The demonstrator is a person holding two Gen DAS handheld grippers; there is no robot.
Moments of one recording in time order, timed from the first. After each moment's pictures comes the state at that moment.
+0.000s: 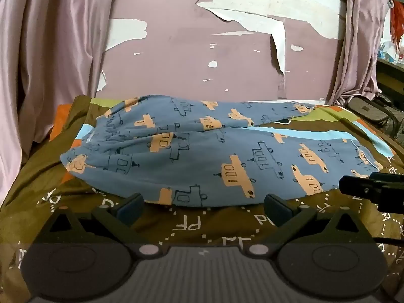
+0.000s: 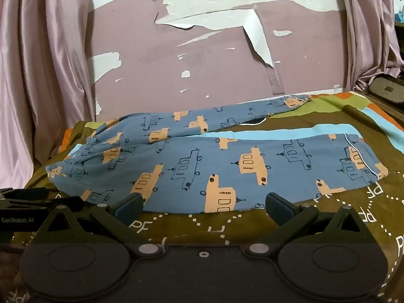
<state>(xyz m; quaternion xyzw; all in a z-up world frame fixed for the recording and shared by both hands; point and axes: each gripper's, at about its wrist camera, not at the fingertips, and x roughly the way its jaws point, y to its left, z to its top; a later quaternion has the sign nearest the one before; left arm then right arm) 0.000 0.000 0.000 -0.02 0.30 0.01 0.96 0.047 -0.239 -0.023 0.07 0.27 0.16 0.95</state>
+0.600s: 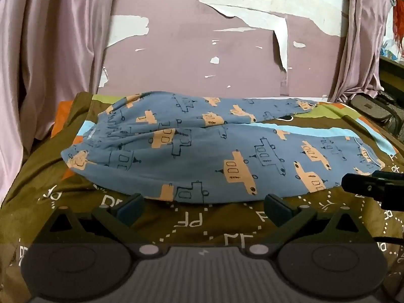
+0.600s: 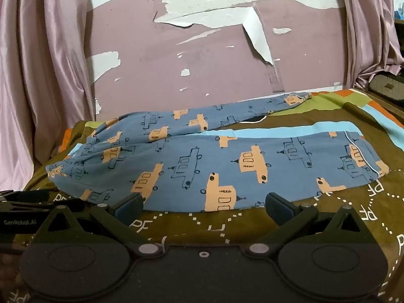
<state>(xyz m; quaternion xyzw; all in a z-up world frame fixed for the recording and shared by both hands) -0.002 0.001 -0.006 -0.02 0.30 0.01 0.95 0.048 -0.240 -0.024 0.07 0.28 0.16 0.94</state>
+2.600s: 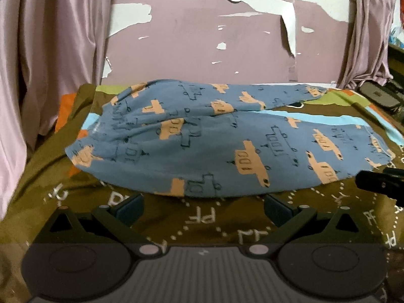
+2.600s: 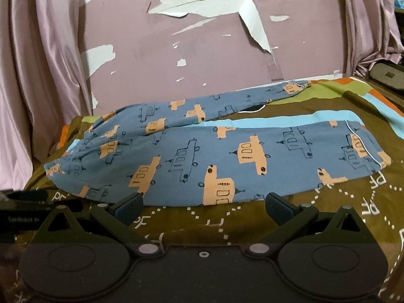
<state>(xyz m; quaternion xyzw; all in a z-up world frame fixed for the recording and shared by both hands) 0.018 0.008 -0.001 -0.01 0.35 0.03 0.94 0.060 -0.240 -0.025 0.08 0.31 0.16 0.94</state>
